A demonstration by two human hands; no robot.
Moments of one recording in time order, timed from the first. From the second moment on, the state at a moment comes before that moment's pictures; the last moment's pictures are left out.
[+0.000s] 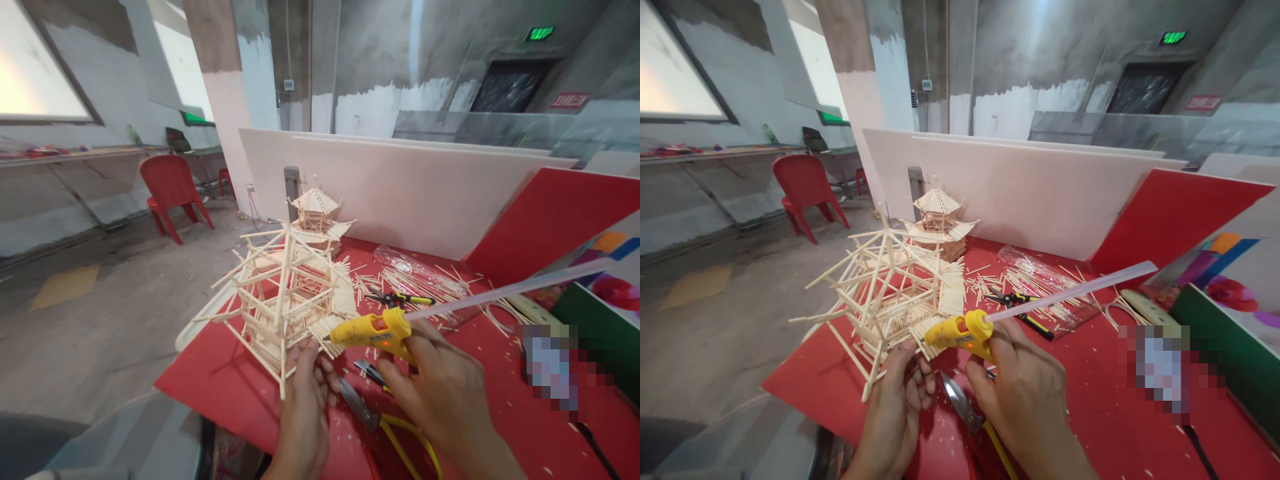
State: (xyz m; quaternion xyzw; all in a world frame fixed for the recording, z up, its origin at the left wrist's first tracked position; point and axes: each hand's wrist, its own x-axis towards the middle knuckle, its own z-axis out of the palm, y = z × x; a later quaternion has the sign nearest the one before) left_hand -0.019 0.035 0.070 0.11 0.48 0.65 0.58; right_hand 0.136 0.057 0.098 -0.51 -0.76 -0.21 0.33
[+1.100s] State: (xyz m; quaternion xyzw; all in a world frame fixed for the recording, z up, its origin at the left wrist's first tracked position) left_hand -0.027 0.027 0.061 0.16 0.49 0.65 0.55; right_hand 0.125 0.058 0.073 -0.59 -0.72 -0.12 0.35
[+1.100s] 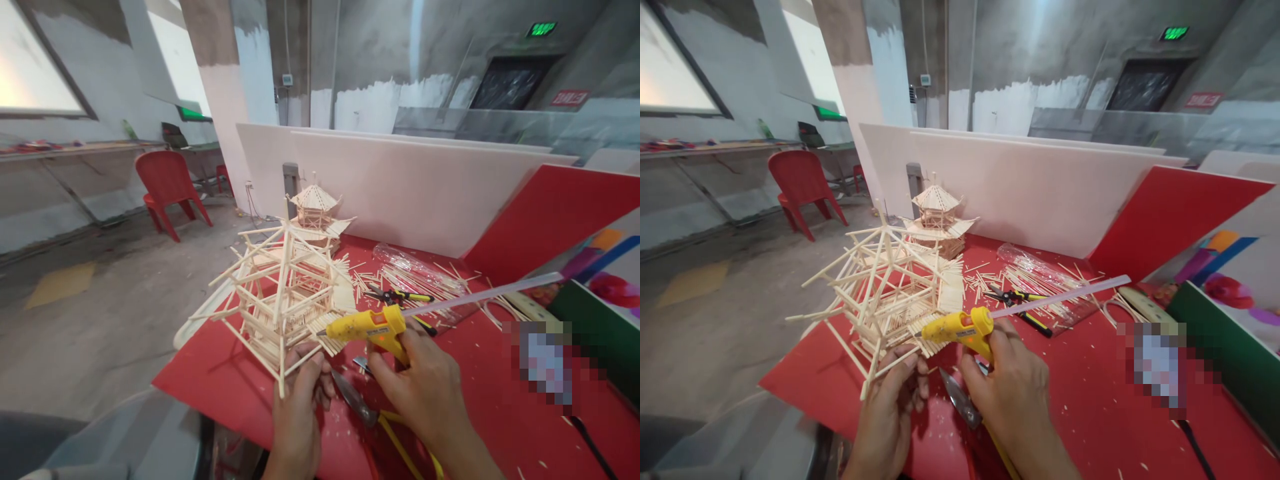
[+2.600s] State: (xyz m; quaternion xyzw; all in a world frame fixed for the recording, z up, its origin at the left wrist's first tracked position) left_hand -0.020 0.032 0.072 0.12 0.50 0.71 0.48; right_hand 0.134 0.062 0.070 -0.61 -0.70 -0.03 0.38
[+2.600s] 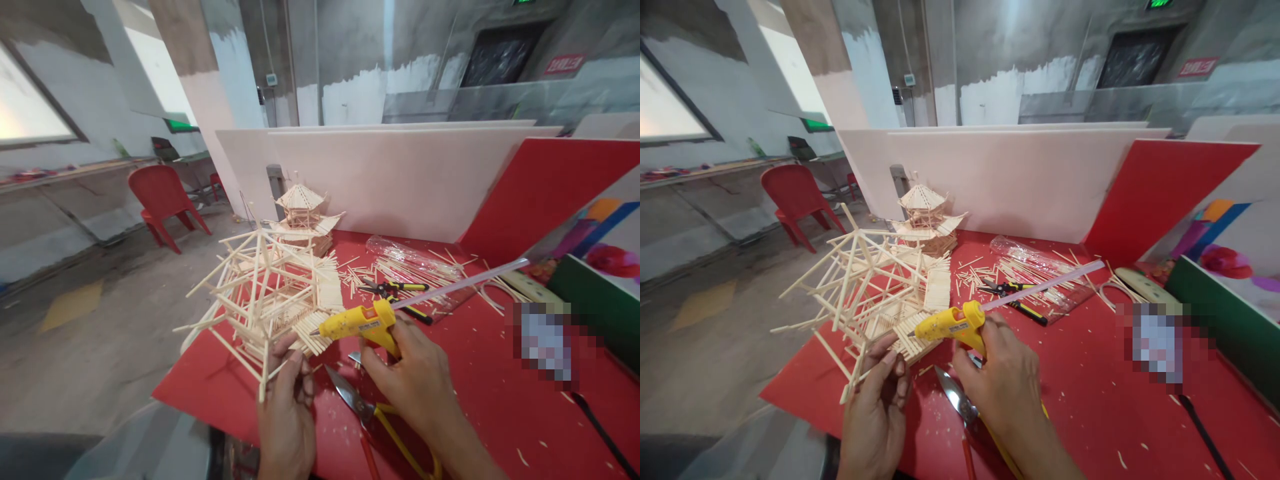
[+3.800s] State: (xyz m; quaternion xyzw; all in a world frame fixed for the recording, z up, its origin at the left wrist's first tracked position) left_hand 0.023 0.012 0.019 0.25 0.52 0.49 0.66; right_hand 0.256 0.010 -0.035 -0.81 -0.52 0.02 0.28
